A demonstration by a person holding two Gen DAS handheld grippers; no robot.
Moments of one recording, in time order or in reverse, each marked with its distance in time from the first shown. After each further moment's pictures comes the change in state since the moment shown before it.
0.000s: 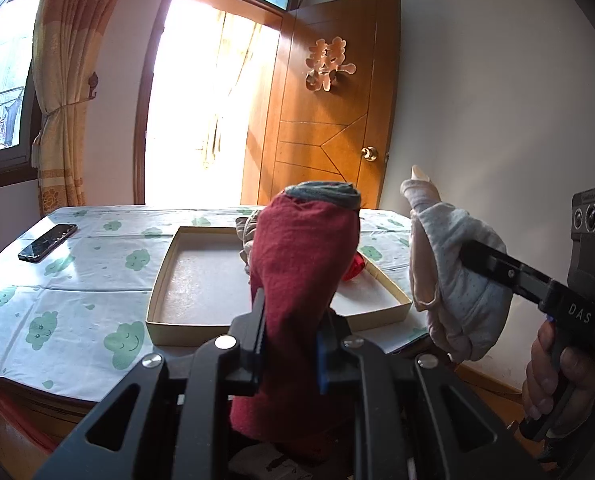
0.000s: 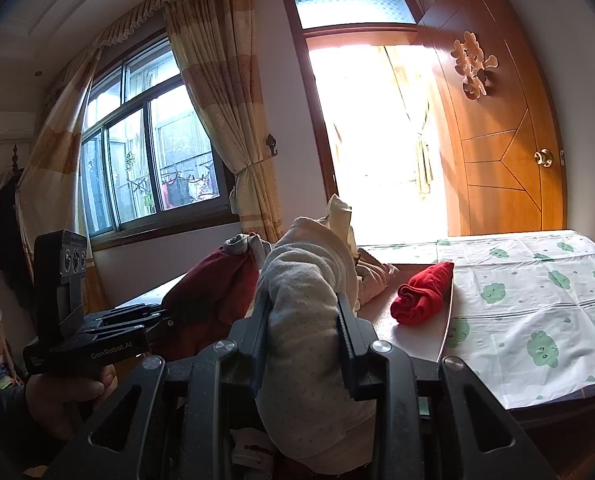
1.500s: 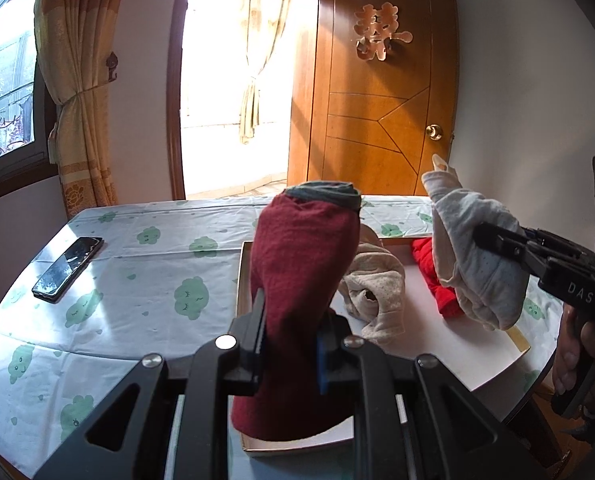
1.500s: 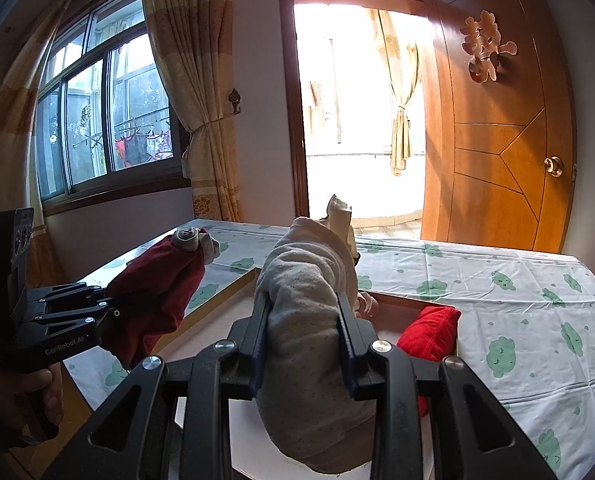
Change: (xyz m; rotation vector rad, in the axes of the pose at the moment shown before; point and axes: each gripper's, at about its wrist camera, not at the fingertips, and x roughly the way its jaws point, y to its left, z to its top) left arm 0.104 0.086 0.059 0.011 0.119 0.159; right arm 0.161 -0.029 0.058 -0.078 0.160 -0.152
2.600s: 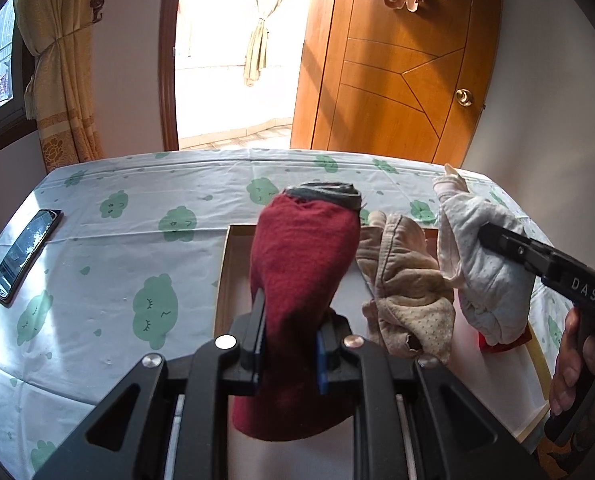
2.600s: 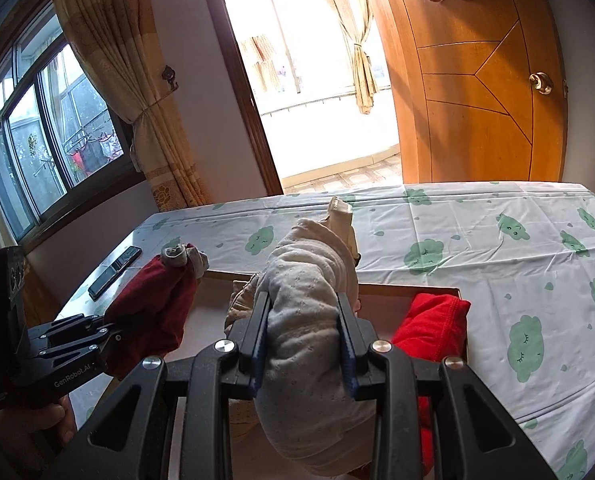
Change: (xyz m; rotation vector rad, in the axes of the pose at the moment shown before) left arm 0.105 0.005 0.031 -0.072 0.227 -0.002; right arm 0.092 -0.060 0.018 0.229 0.192 -0.047
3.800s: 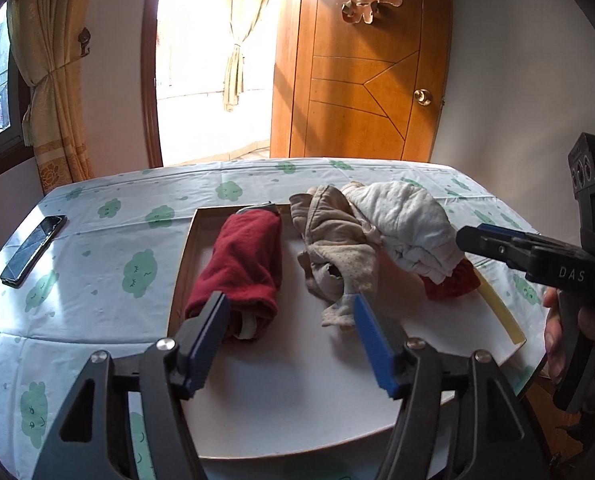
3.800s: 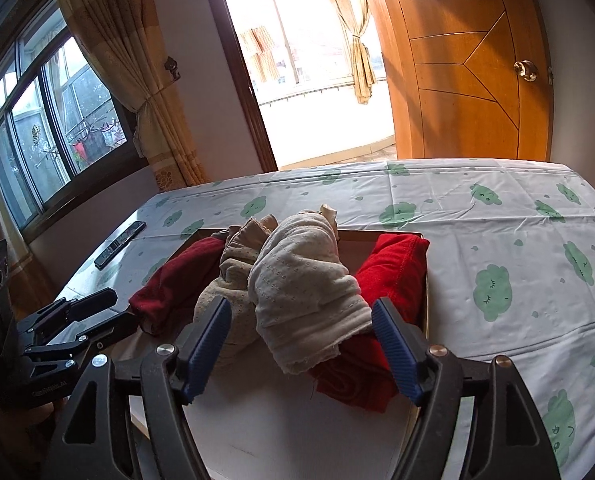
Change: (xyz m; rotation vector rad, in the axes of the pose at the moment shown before) left arm -0.065 -0.046 -0.059 0.089 -0.096 -0.043; right arm -0.053 -0.016 -0.044 -0.015 0.028 0.009
